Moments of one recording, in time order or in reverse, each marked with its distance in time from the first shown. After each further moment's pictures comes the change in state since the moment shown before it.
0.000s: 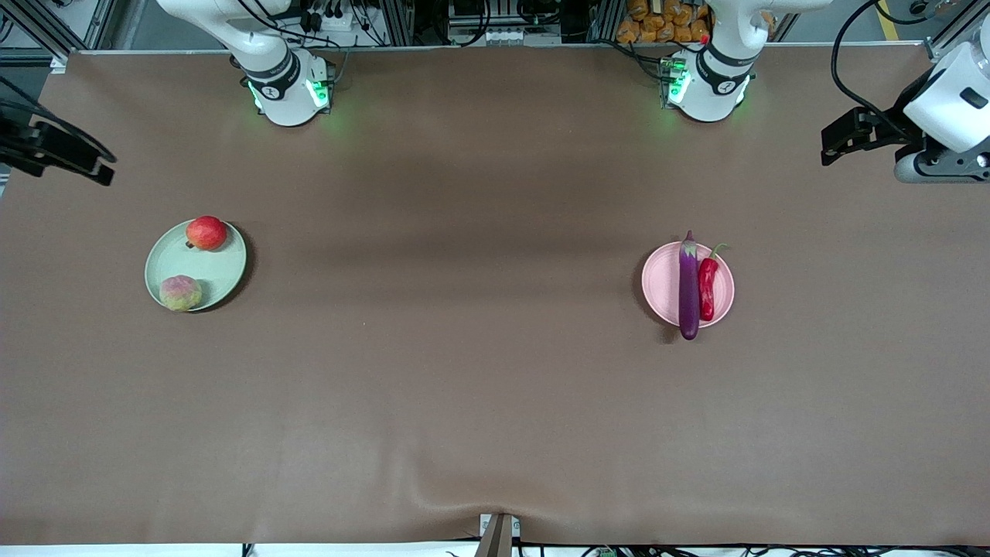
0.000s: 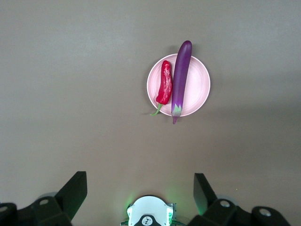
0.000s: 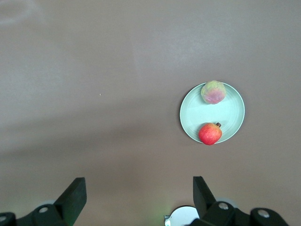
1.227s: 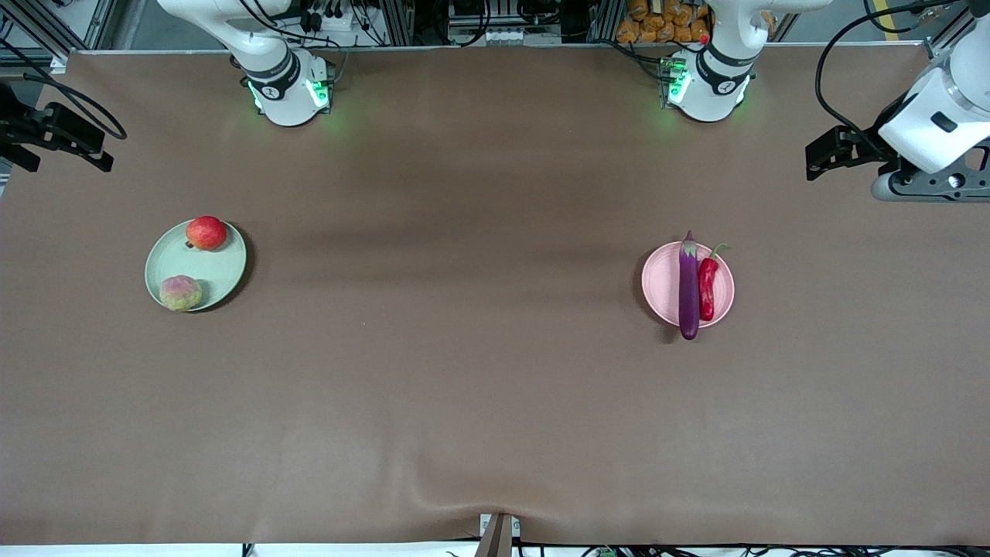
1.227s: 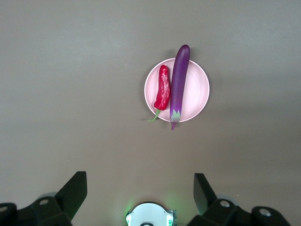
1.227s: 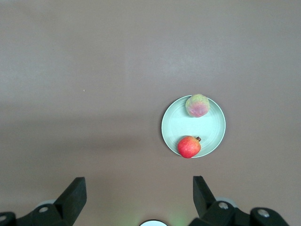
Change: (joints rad) left arm 0.008 0.012 -0.008 -0.035 -0.001 0.056 0.000; right arm -0.014 -0.179 0.002 -0.266 -0.077 0.153 -0.191
